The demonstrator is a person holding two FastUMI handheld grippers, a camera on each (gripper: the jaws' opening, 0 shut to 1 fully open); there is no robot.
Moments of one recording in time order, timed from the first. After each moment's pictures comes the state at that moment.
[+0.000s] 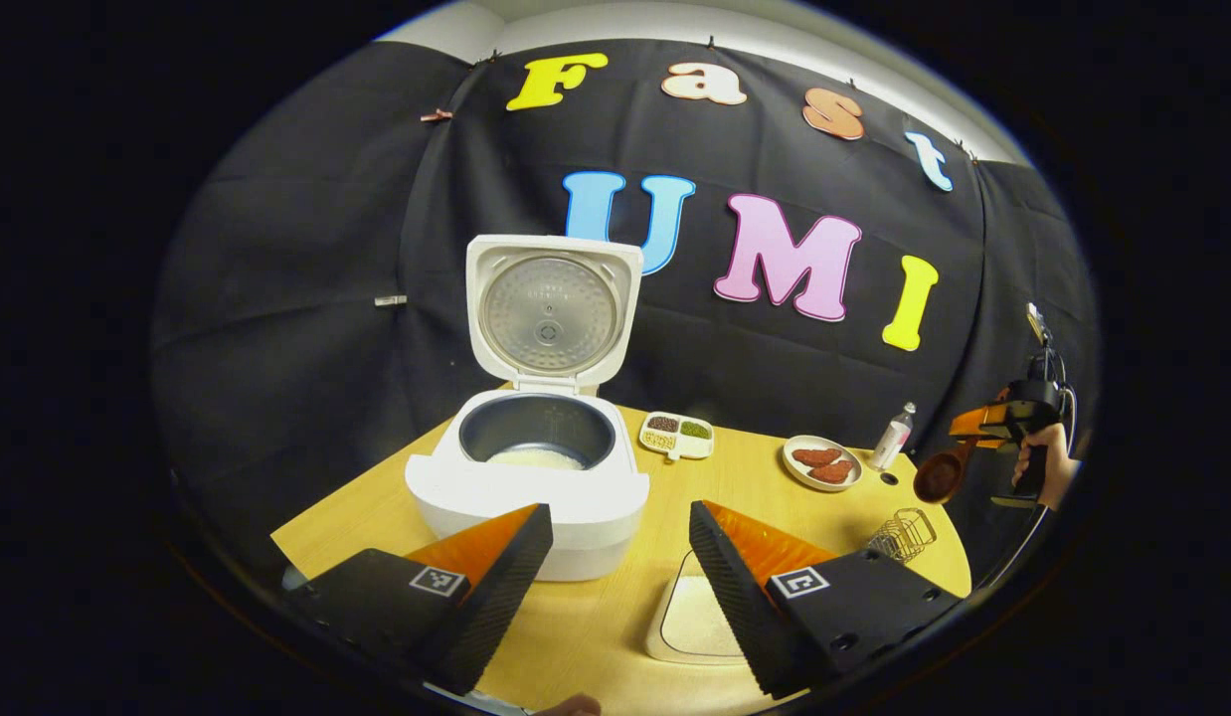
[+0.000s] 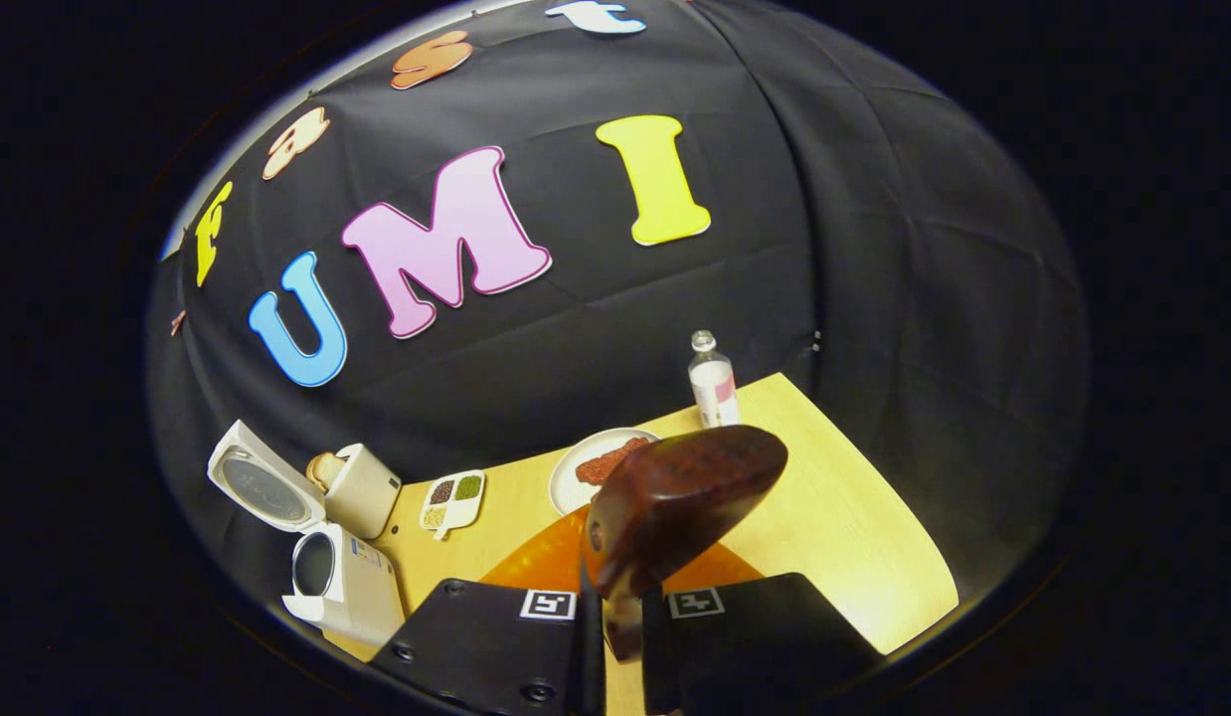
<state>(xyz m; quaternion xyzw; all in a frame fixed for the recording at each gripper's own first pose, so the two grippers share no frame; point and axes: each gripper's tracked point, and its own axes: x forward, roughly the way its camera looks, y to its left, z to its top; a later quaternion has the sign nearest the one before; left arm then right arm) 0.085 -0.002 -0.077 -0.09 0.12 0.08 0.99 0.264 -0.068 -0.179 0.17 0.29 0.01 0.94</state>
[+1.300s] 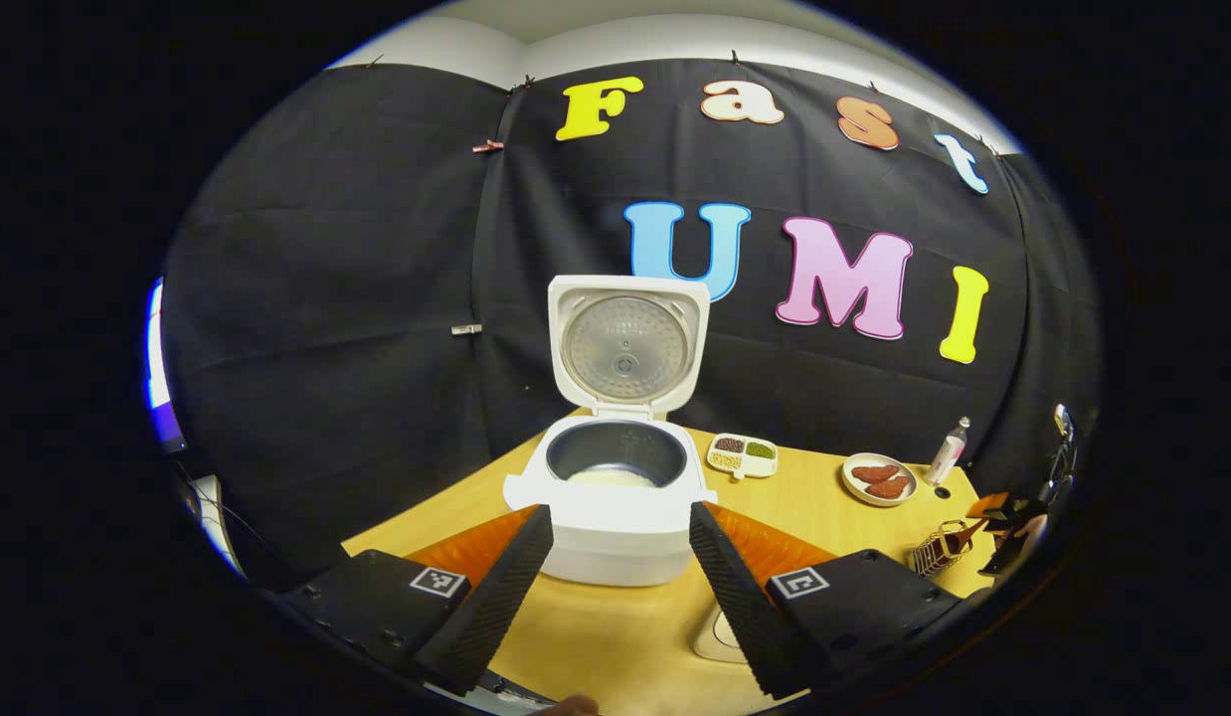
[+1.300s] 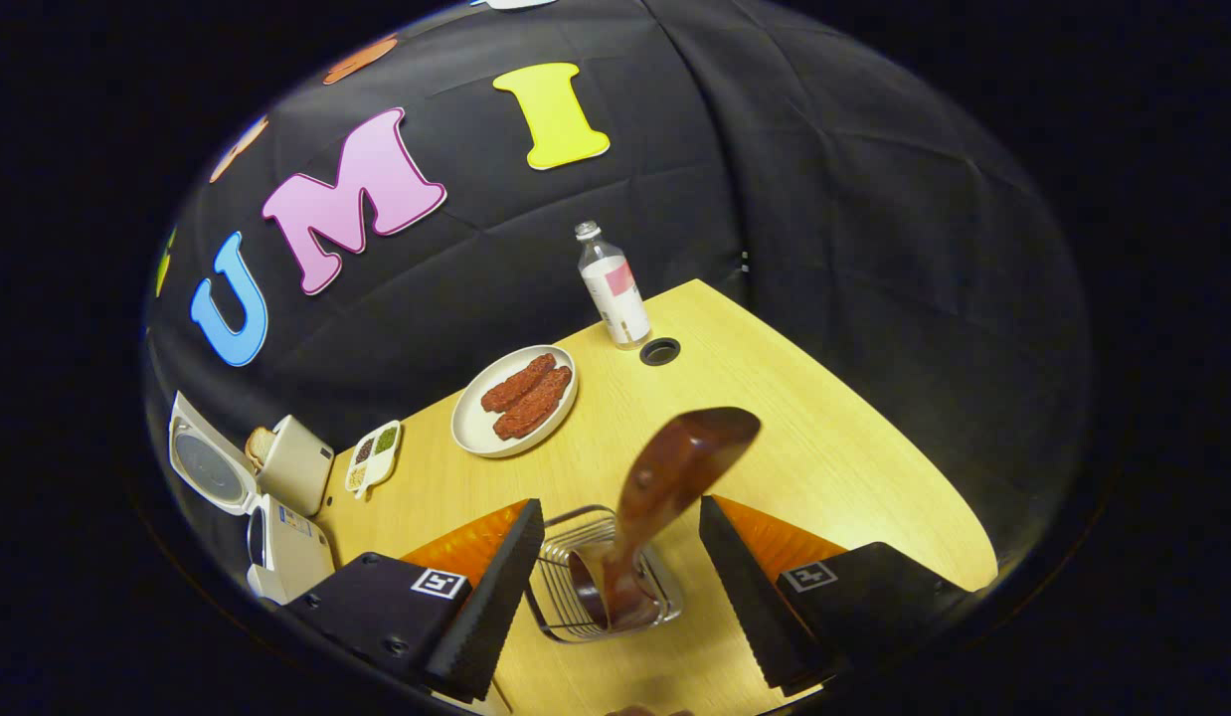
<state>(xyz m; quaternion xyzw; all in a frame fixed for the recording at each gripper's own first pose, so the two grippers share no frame) 0.053 0.053 -0.036 -0.06 0.10 0.18 0.98 0.200 -0.123 -0.278 0.17 0.35 -0.07 0.92</state>
